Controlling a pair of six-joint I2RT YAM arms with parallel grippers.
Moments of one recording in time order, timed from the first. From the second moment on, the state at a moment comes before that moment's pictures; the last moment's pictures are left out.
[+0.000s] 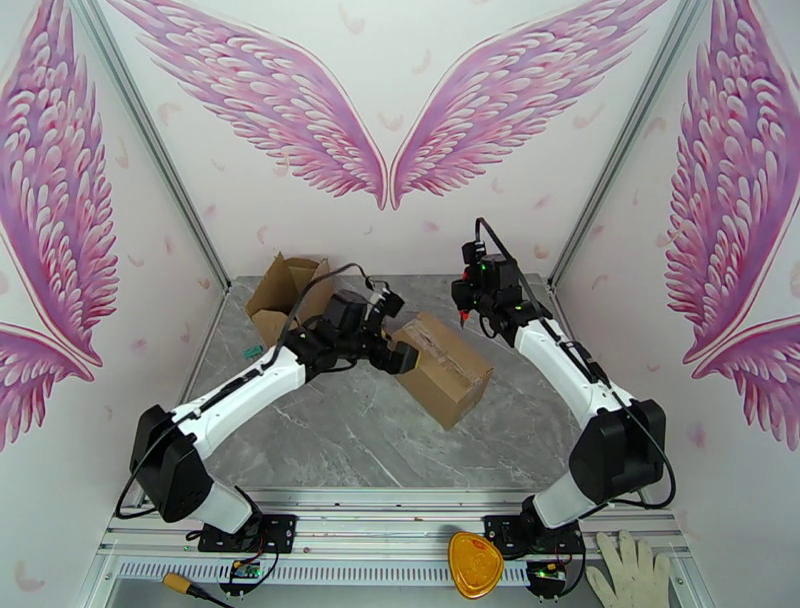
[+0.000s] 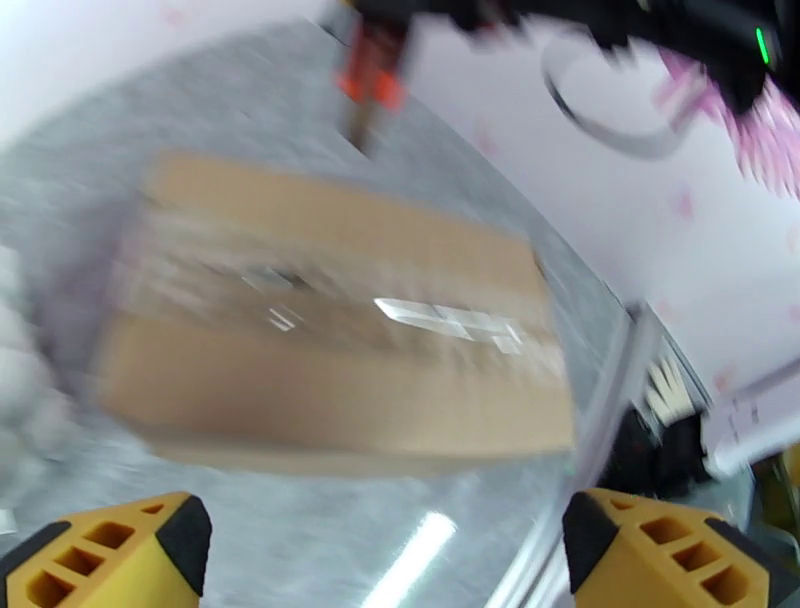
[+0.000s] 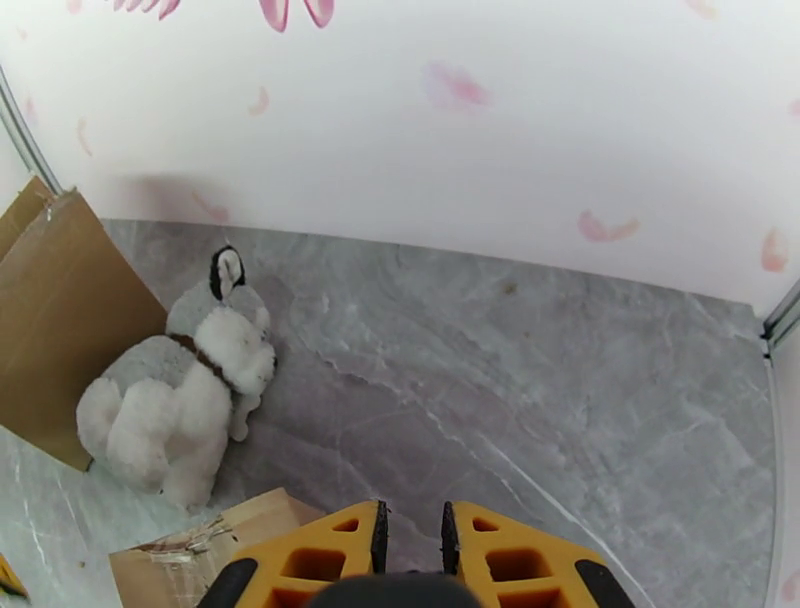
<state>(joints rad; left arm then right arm) -0.62 1.54 1.38 -0.40 0.32 -0.21 0.26 1.56 1.42 -0.32 -0.02 0.05</state>
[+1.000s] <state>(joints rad) -0.47 2.01 1.72 -0.49 0.56 -0.20 0.42 1.63 1.22 0.25 -0.27 0.03</state>
